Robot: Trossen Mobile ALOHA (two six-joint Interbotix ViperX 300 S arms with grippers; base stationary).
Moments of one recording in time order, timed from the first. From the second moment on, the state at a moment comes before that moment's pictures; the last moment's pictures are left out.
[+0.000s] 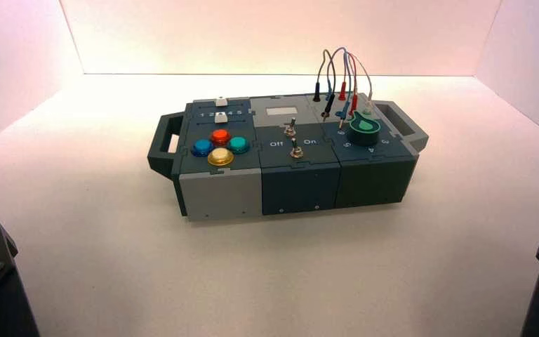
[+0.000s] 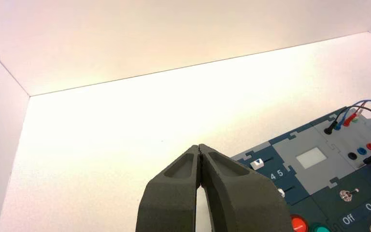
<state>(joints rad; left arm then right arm) -0.24 -0.75 1.03 -0.14 0.24 0.19 0.17 -1.30 1.13 -0.02 0.48 0.03</state>
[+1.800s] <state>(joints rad) -1.00 0.20 0.29 -0.14 0.64 0.31 0.16 -1.24 1.13 -0.02 0.48 0.03</state>
